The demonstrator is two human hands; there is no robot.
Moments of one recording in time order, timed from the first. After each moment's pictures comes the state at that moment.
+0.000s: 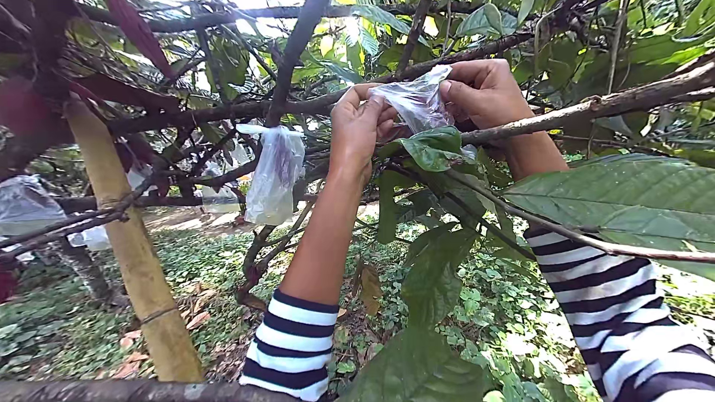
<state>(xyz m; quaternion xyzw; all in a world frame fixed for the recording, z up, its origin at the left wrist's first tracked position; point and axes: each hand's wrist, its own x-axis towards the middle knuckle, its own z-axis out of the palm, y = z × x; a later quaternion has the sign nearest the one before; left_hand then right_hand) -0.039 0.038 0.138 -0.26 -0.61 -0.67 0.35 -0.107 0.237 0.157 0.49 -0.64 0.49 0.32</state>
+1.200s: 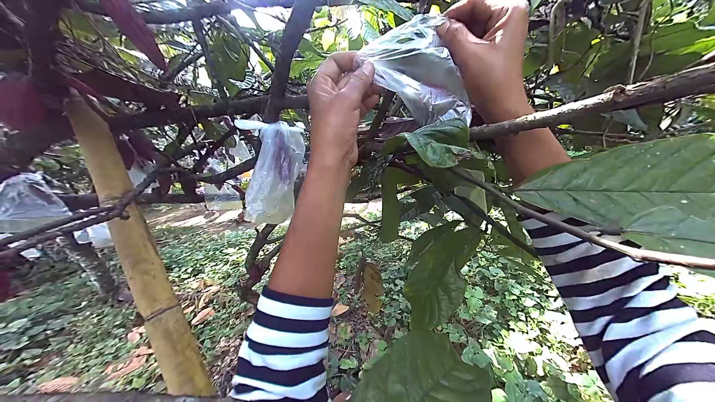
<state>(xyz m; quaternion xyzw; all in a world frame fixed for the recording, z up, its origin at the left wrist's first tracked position) -0.038 0.021 0.155 -0.30 -0.56 -0.66 0.39 -0.121 0.209 0.193 0.41 -0.57 0.48 0.52</state>
